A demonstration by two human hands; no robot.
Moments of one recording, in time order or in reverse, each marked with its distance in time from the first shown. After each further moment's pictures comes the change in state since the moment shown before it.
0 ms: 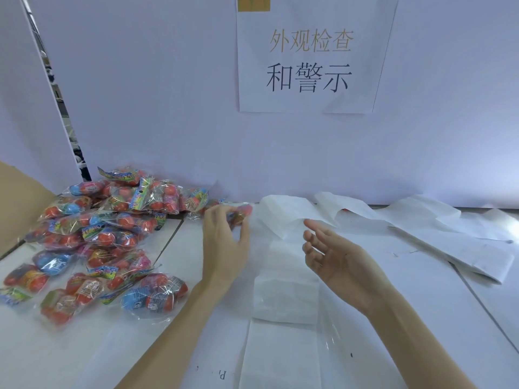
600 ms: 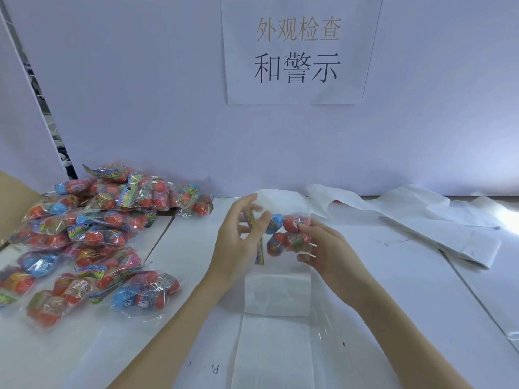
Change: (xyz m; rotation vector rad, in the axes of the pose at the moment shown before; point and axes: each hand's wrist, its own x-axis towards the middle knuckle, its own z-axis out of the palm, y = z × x) left_hand -0.009 0.025 0.009 -0.441 -0.327 -0.178; right_hand 0.006 0.012 0.005 -0.449 0.167 -0.099
